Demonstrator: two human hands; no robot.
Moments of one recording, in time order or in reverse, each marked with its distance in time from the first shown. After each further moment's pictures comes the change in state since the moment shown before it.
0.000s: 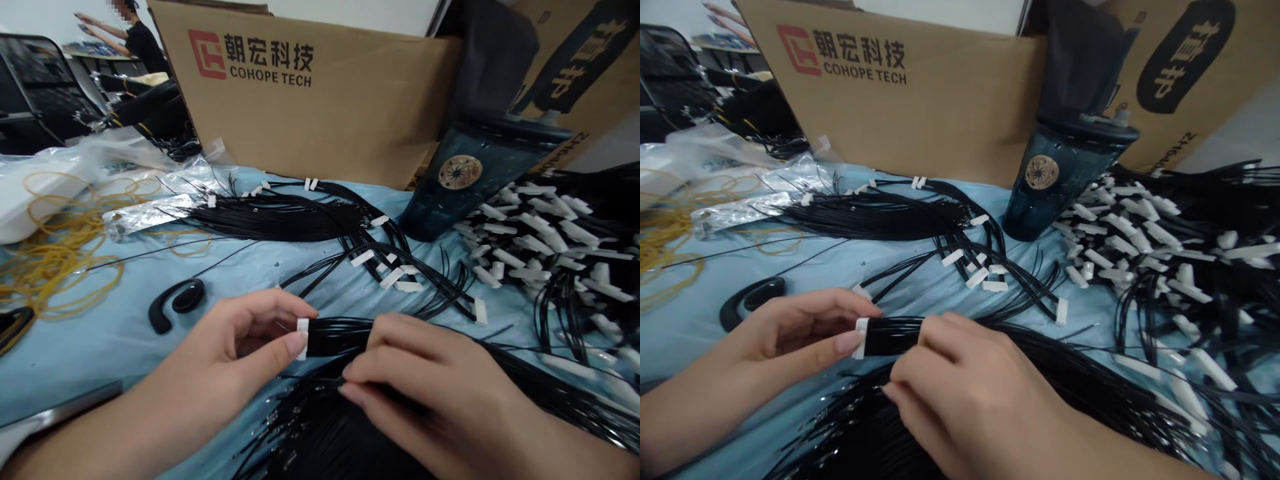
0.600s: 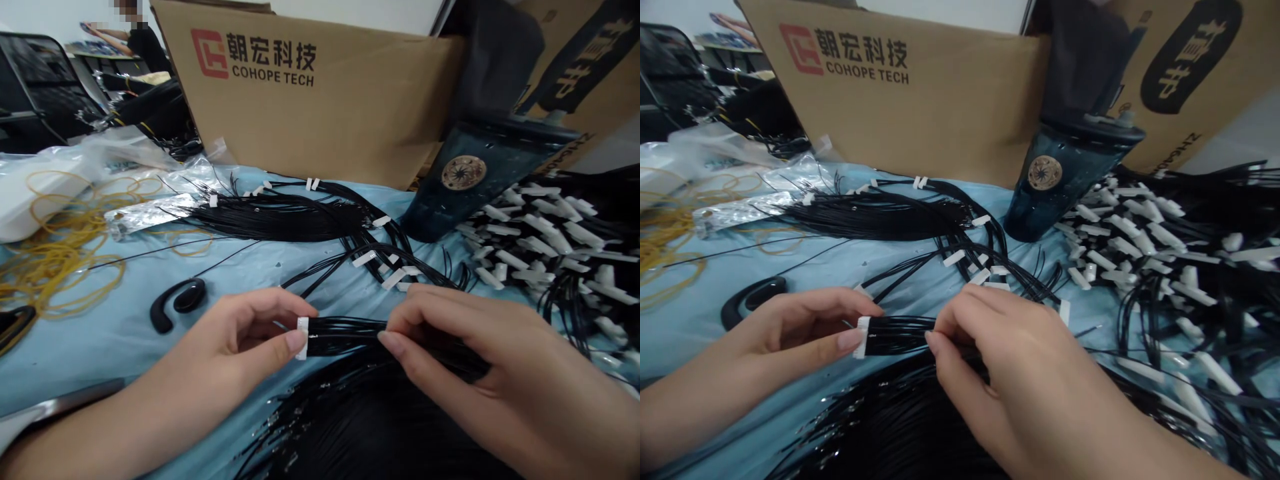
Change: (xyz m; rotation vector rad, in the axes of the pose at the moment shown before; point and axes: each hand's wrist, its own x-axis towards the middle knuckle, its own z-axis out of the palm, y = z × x) left_hand 0.000 0.009 -0.002 -0.031 -0.042 -0.140; right_hand 0.006 0.003 -0.025 -0.069 0.001 0.195
